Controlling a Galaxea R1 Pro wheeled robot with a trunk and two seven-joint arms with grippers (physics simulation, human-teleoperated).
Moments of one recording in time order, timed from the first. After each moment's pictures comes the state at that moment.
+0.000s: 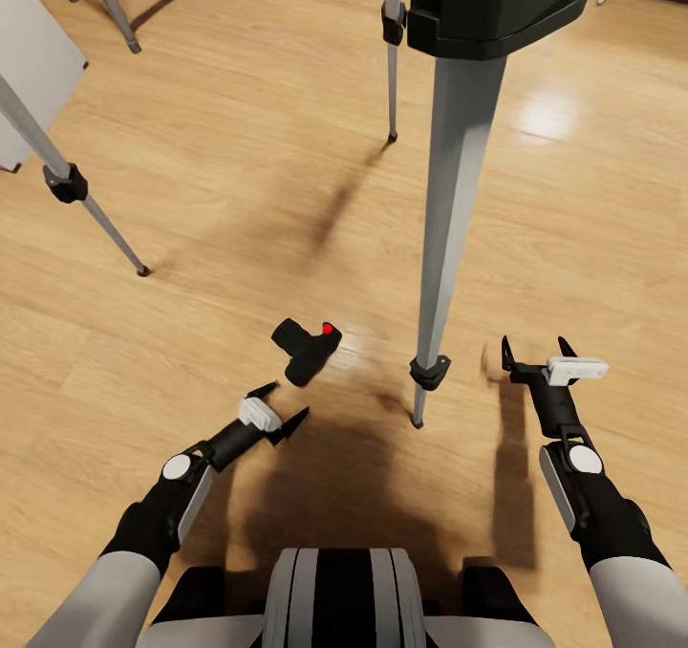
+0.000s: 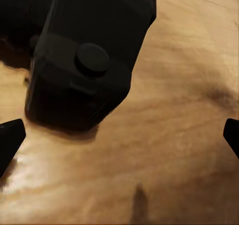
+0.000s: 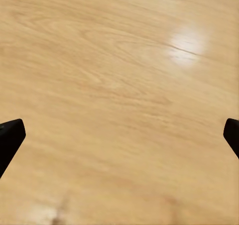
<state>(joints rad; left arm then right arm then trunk) -0.63 0.02 0.04 -0.84 -0.01 -0.33 -0.76 -0.60 -0.17 -0.16 -1.04 -0.01 -0.47 0.07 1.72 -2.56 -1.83</state>
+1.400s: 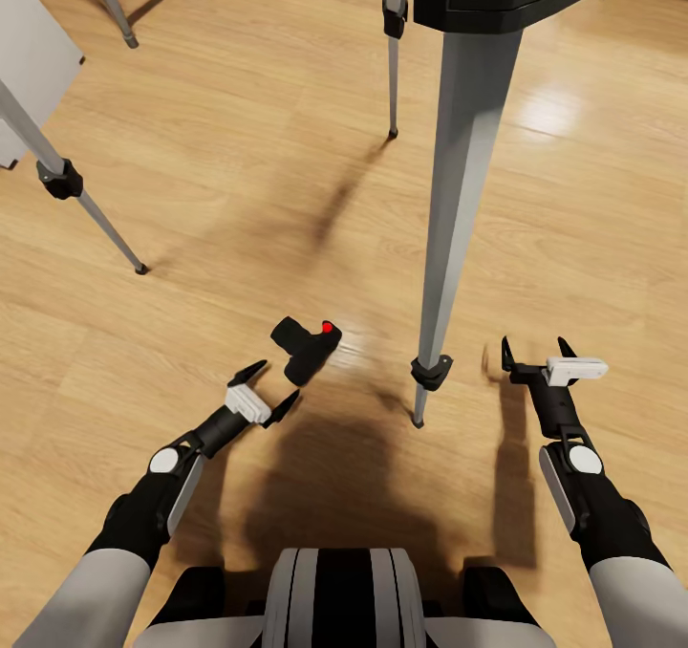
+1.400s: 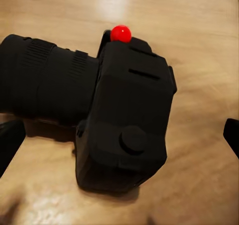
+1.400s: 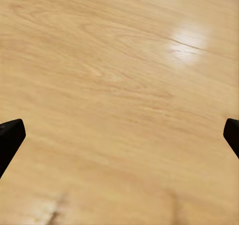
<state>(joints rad) -0.63 0.05 0.03 -0.93 -0.01 -0.47 -0.74 -0.60 -0.17 -0.16 -1.04 -0.01 -0.47 0.07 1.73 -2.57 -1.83</state>
